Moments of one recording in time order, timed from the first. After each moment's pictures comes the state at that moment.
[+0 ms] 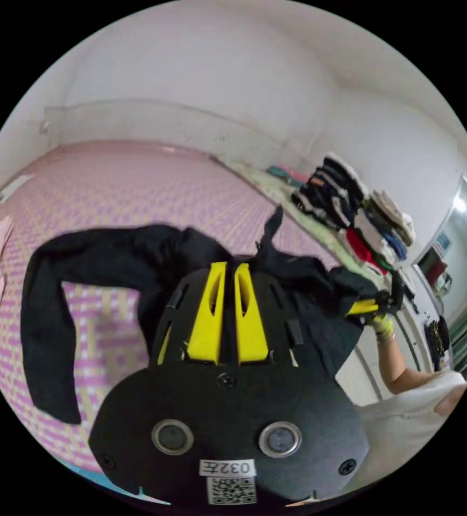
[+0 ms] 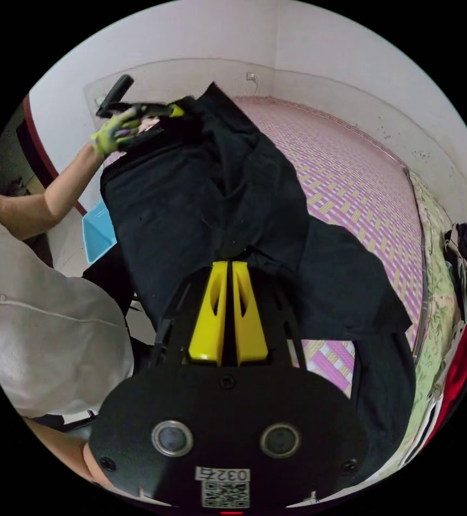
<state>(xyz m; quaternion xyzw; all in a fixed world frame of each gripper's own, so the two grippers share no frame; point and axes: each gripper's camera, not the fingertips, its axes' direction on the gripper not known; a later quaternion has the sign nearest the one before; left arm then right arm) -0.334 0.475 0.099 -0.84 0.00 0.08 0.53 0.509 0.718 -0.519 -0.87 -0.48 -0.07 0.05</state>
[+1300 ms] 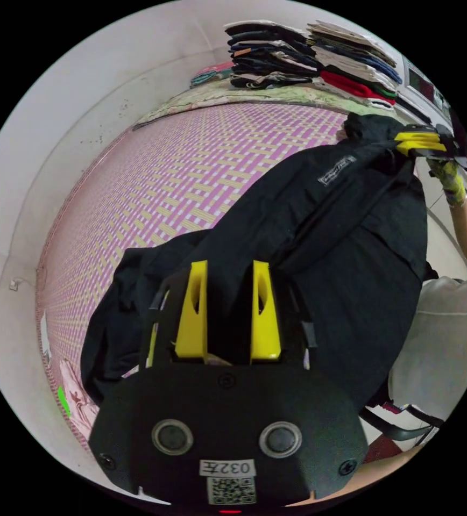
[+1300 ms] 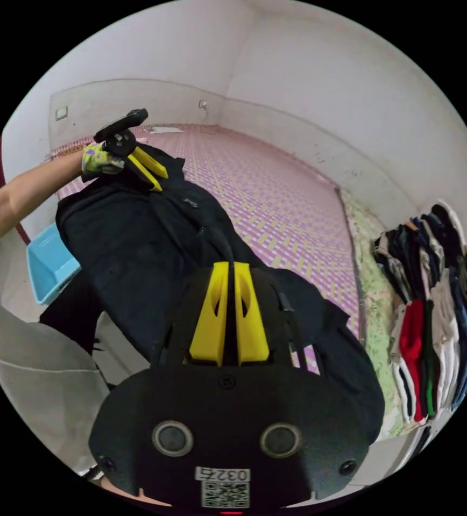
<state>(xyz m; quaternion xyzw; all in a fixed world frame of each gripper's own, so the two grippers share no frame) -0.296 0.622 0.064 -0.85 0.22 0.35 0.32 0.469 0.658 -0.518 -0.85 -0.43 -0.20 0.23</state>
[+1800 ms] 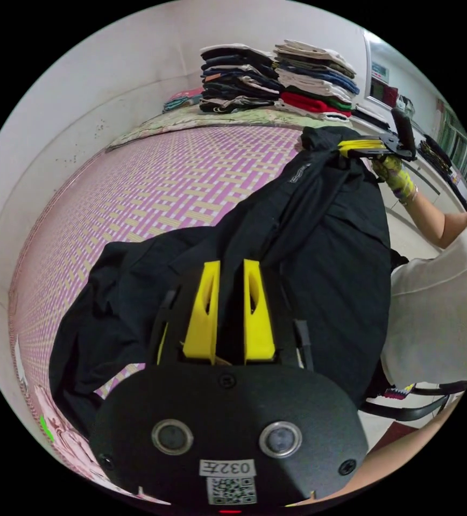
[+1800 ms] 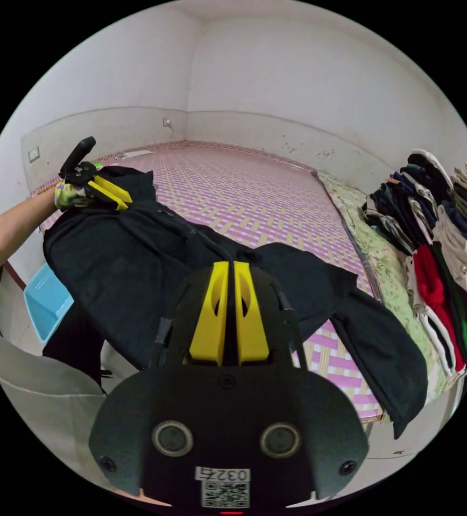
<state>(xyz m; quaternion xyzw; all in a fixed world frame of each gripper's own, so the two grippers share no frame) -0.342 0.599 0.027 -0.84 0.30 0.28 0.35 0.530 0.660 -0.542 -0.89 -0.34 -0.16 0.26</state>
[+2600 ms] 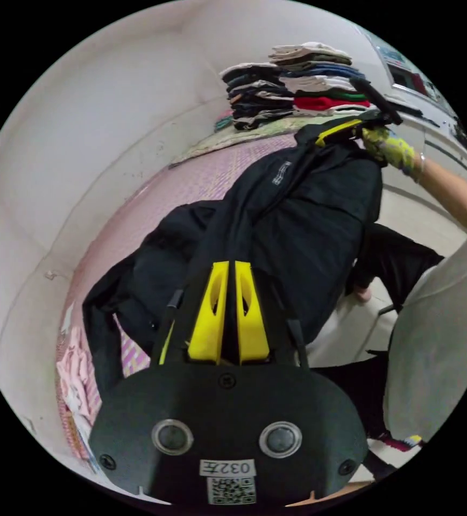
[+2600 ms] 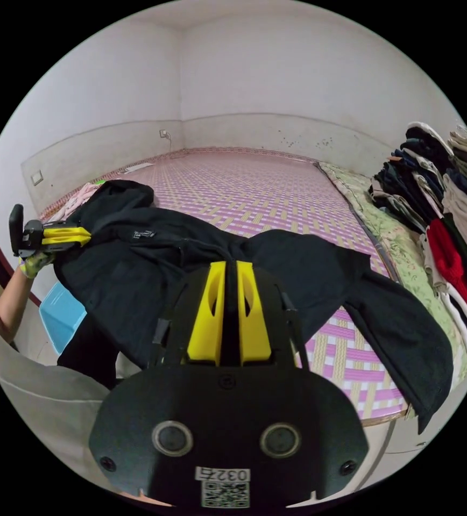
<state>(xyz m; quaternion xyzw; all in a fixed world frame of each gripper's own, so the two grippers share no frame) -0.256 0.485 -0.147 -0.76 0.18 0.45 0.44 0.561 0.671 -0.543 -0.91 -0.32 -0.11 0.26</state>
